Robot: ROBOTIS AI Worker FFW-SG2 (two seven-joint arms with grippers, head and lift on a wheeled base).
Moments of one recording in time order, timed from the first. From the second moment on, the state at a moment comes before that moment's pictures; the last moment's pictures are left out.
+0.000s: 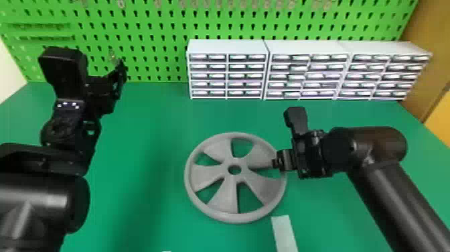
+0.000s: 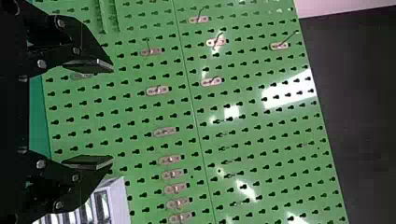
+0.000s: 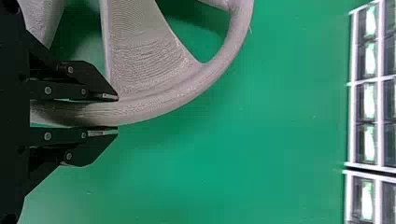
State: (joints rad) left arm -0.10 0.20 0.00 -1.96 -0.02 0.30 0.10; right arm -0.53 -0.17 0.29 -1.37 -0.54 1.21 -0.19
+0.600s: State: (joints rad) left arm -0.09 0.20 -0.01 -1.96 -0.02 0.30 0.12; right arm -0.50 -0.16 0.22 -1.42 -0.42 1.13 -0.13
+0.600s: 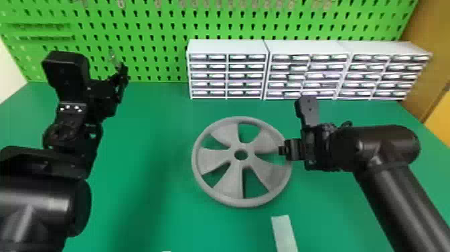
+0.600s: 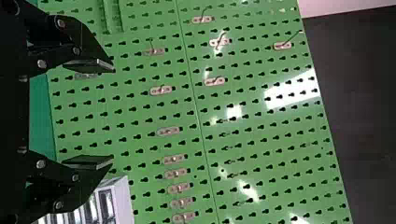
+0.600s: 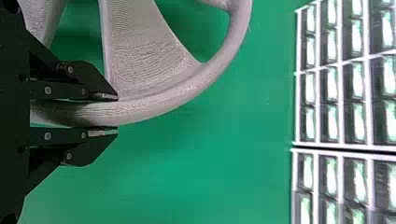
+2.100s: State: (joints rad) left arm -0.06 0.15 -0.03 -1.96 -0.01 0.30 0.12; right arm -0.45 -0.10 0.23 -1.38 -0.27 0.29 -0.06
